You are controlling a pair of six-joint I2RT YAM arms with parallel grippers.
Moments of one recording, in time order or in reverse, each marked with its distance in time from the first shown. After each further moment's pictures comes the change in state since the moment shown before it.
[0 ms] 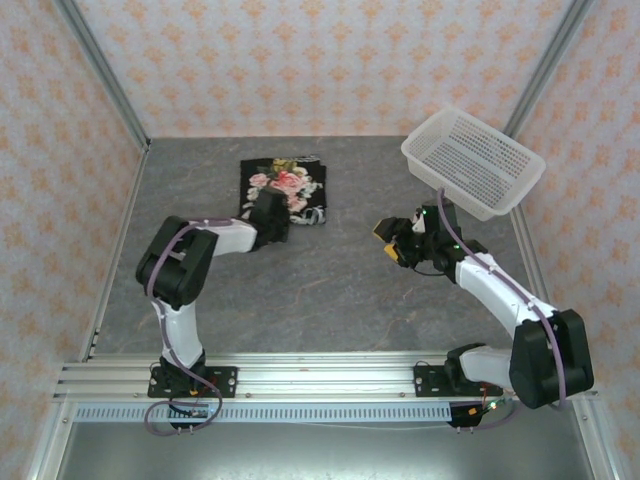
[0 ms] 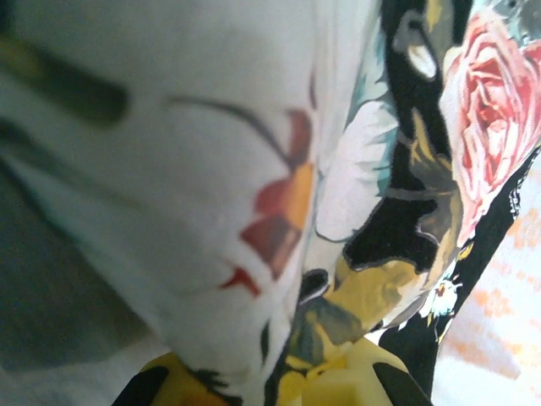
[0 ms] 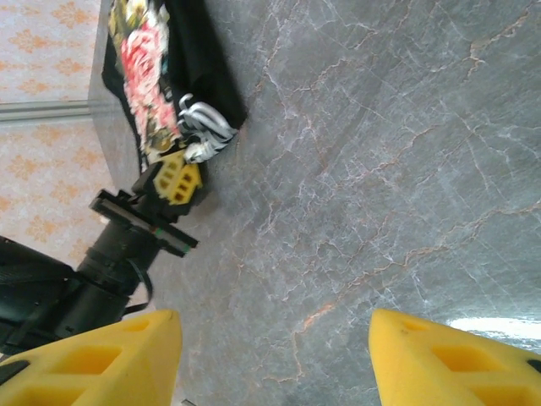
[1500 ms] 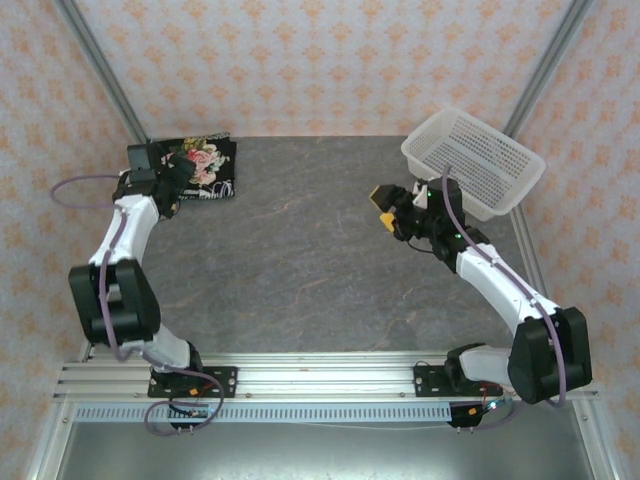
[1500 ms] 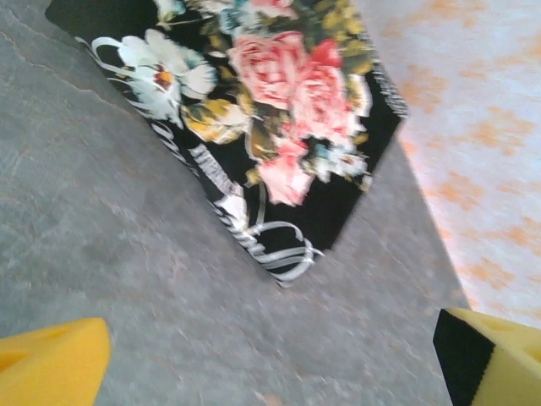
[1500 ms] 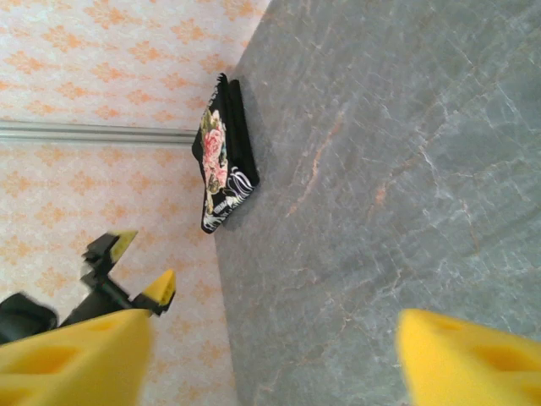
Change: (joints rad) left arm 0.554 -0.372 0.218 -0.562 0.128 0.781; right arm 0.000 0.020 0.122 0.189 -0.005 0.045
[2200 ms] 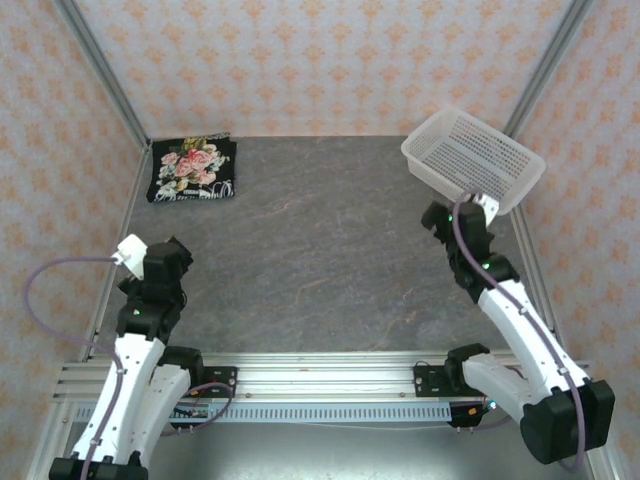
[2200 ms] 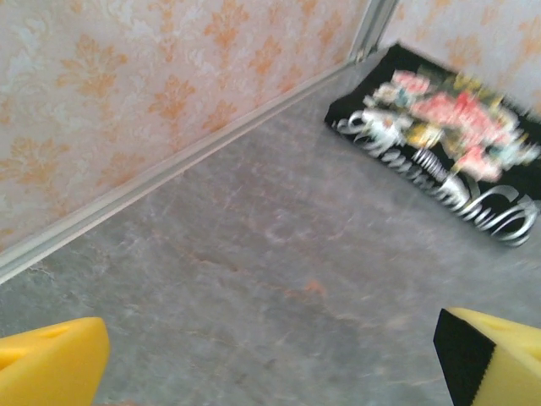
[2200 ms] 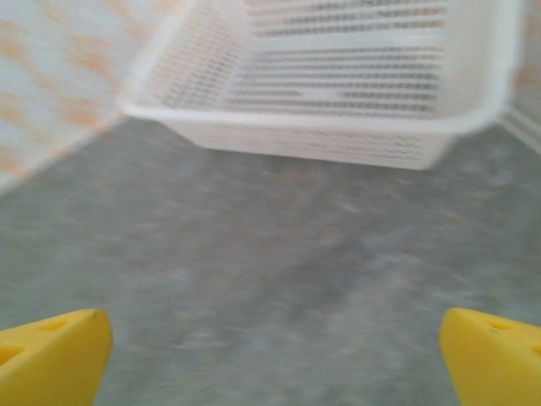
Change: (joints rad) left arm -0.262 -0.935 -0.732 -0.079 -0.702 0.360; right arm -0.033 -0.326 -0.175 -0.303 0.928 -0.557
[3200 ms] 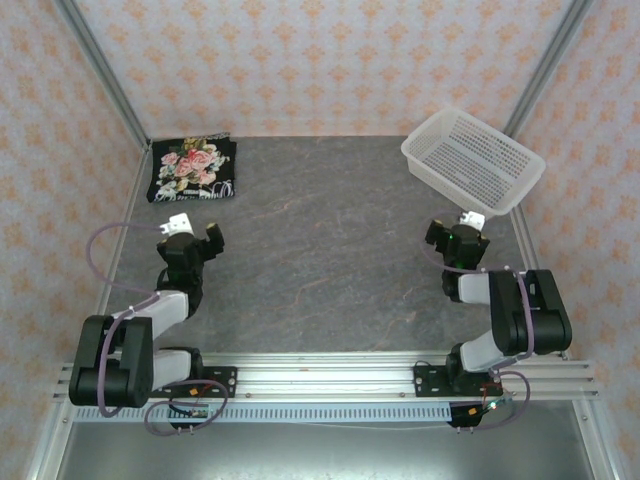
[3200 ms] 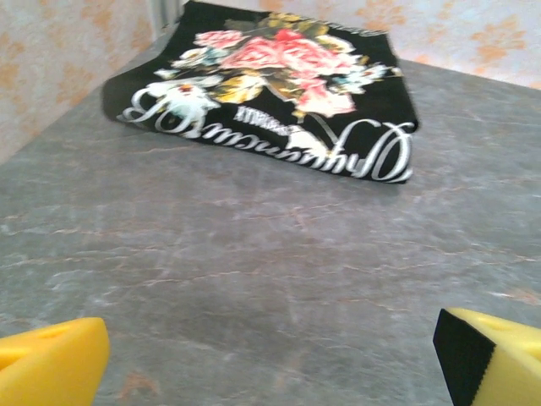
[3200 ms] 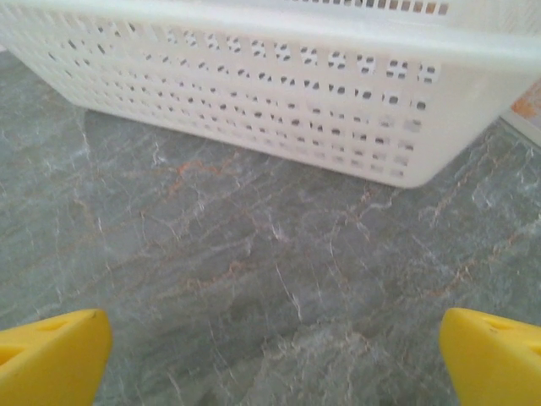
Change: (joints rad) left arm 0.052 0.633 -0.201 1.075 0.373 0.355; right arm -0.234 0.572 -0.322 1.064 -0.174 -0.332
